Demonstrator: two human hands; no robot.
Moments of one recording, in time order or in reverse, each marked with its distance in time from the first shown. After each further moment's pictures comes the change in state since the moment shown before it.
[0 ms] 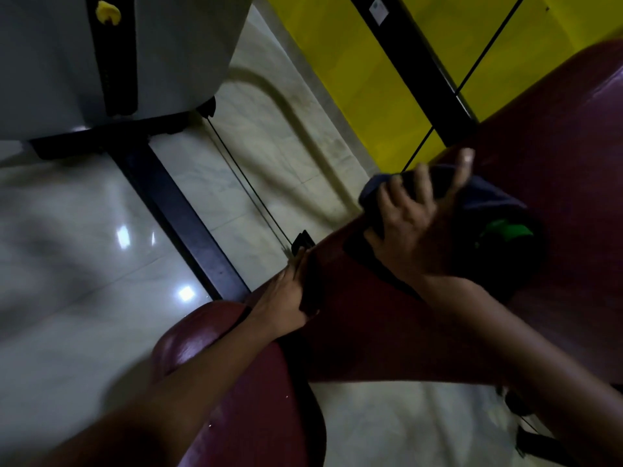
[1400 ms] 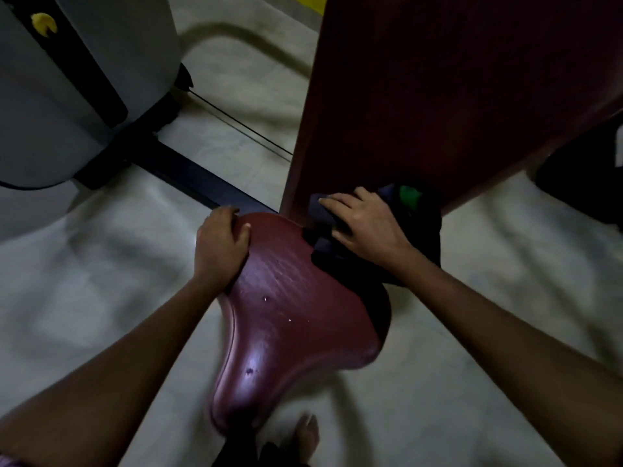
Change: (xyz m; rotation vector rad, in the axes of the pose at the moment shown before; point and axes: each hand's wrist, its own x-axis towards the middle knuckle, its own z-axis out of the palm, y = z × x) left_hand -0.111 -0.026 -0.062 0.403 0.213 -0.275; right_hand -0.166 -0.140 0.041 0.956 -0.067 0.155
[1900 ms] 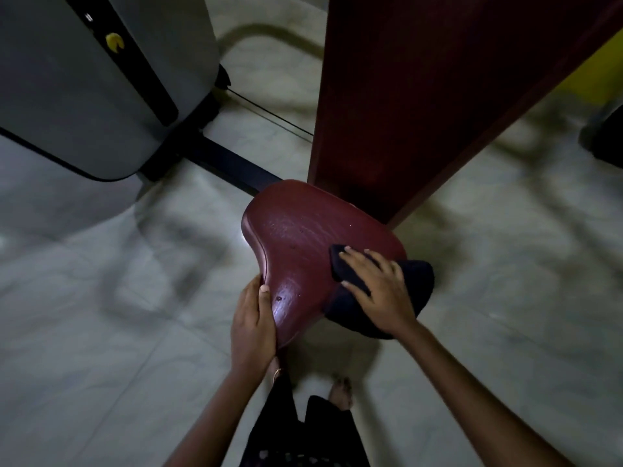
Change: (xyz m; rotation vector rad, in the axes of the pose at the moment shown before) left_hand -0.206 0.021 -0.025 -0.335 0.029 -0.327; right_hand -0.153 -0.104 0.016 0.453 -0.126 0.418
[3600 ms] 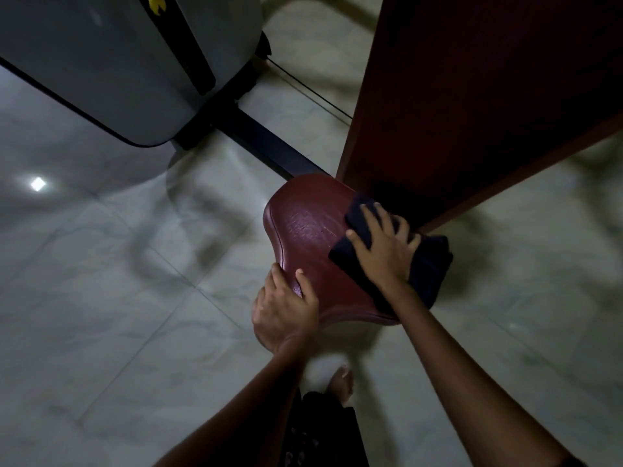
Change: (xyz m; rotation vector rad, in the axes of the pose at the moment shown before) left_hand 0.012 0.037 0.041 0.605 0.248 -0.247; right_hand 0.087 -0.019 0.006 -0.123 -0.077 0.262
